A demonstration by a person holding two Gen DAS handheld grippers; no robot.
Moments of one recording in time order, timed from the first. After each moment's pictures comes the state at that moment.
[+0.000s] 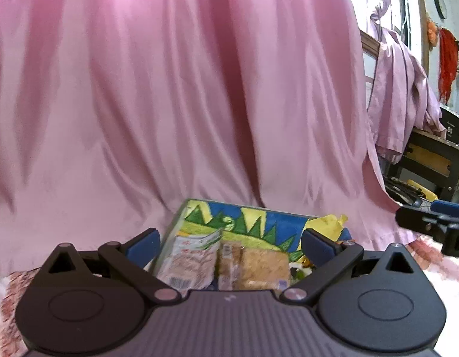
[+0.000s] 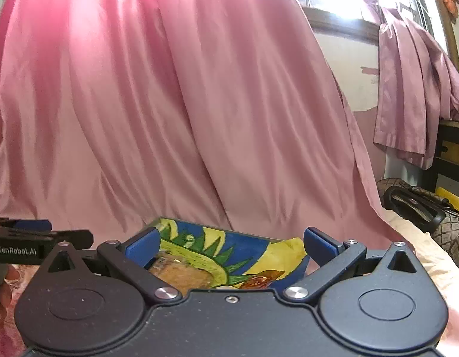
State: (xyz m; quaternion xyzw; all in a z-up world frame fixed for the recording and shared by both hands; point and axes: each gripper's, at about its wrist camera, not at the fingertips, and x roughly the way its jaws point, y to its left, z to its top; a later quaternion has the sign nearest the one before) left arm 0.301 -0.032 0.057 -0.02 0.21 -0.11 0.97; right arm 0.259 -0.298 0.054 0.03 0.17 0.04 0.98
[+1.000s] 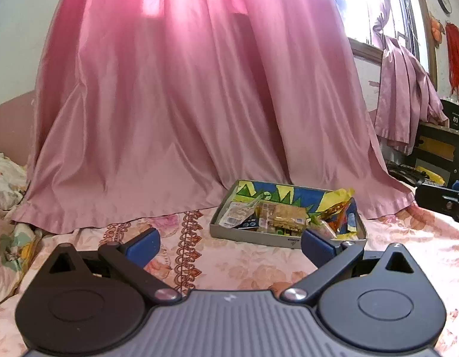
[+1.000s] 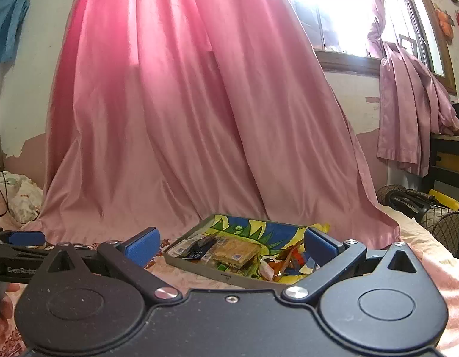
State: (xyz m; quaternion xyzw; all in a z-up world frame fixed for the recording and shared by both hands) left arm 0.095 -0.014 0.067 0.01 0.18 -0.02 0.98; right arm 0.057 -0.266 0.074 0.04 0.12 0.09 0.99
